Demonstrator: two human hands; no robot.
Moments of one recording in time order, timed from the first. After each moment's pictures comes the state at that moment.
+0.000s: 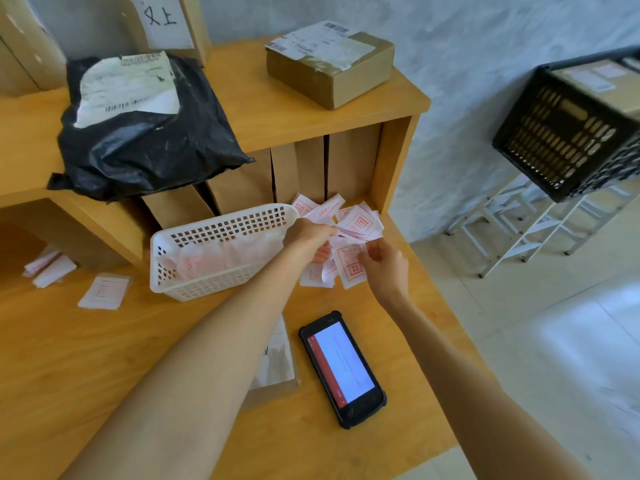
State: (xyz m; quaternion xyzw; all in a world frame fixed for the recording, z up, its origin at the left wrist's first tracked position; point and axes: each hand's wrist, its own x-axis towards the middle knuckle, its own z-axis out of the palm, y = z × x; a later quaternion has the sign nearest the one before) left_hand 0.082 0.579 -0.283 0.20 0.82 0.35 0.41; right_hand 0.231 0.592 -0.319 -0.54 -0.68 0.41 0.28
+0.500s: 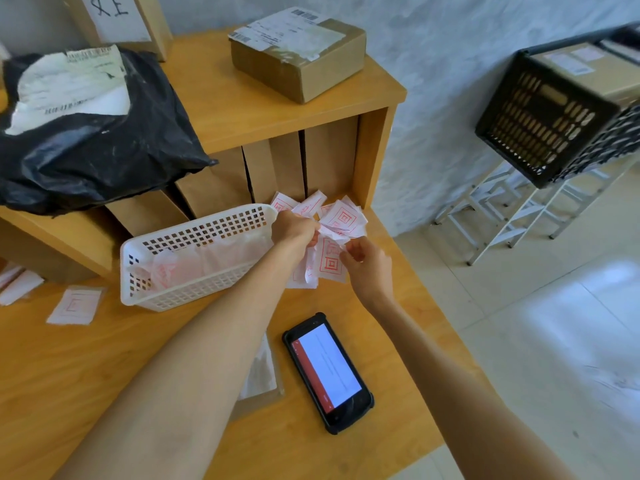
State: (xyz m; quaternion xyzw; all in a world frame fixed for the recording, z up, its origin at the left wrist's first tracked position) left_hand 0.089 0.603 -0.294 0.16 0.83 0.41 0.34; right_hand 0.233 0.592 -0.319 -0.53 -0.69 0.40 0.27
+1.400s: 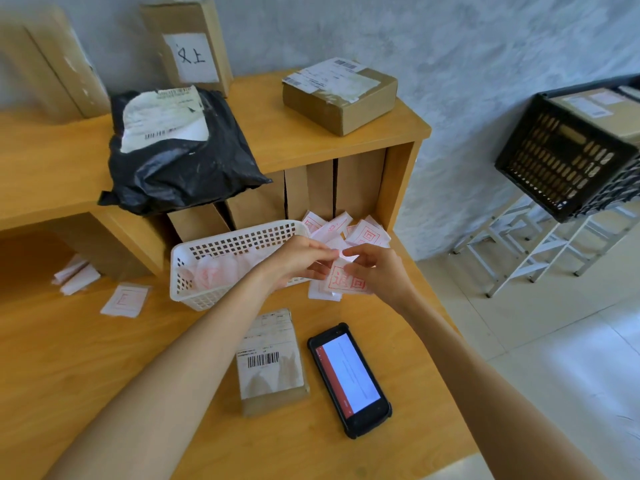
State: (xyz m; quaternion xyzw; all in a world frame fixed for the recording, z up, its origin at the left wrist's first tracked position) left_hand 0.063 0.522 -0.240 0.34 0.69 0.38 0.51; right_hand 0.229 0.589 -0.268 -0.39 -0.77 0.46 0.19
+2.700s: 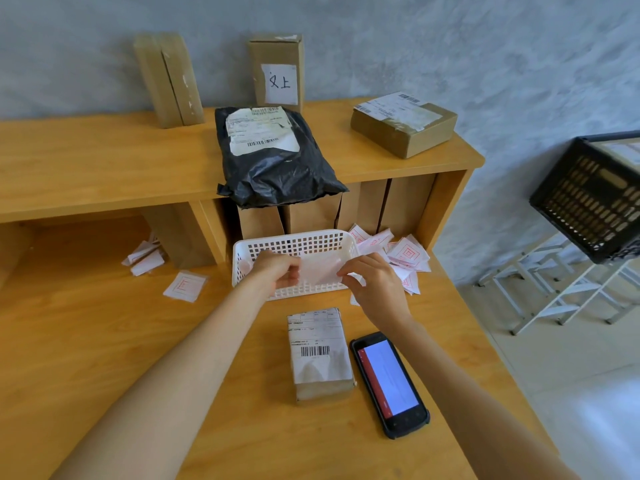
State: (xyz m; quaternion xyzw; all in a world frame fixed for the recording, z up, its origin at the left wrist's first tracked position) left_hand -0.013 0.436 -0.239 0.07 0.76 0.50 0.42; right_hand 0.169 0.511 -0.256 -0.25 -0.89 0.20 0.31
